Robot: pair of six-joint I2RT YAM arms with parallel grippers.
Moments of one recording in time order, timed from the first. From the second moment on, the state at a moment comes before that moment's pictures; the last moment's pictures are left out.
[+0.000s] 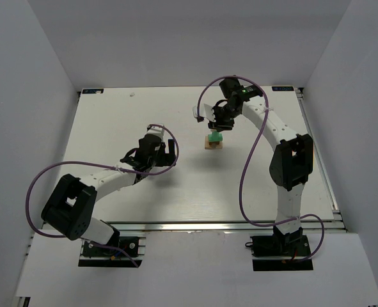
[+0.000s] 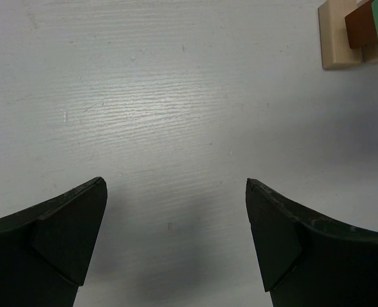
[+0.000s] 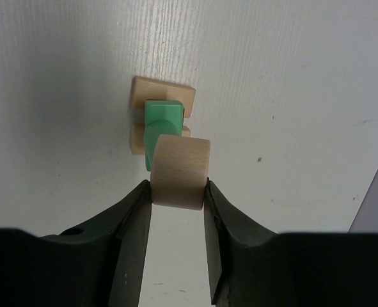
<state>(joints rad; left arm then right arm) -0.55 1.45 0.73 0.08 -0.19 -0.36 0.45 2.02 1.93 -1.05 -0.38 -1.31</state>
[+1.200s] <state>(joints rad) -0.55 1.45 0.73 0.08 -0.17 -0.36 0.45 2.03 1.93 -1.03 -0.38 -1.30</state>
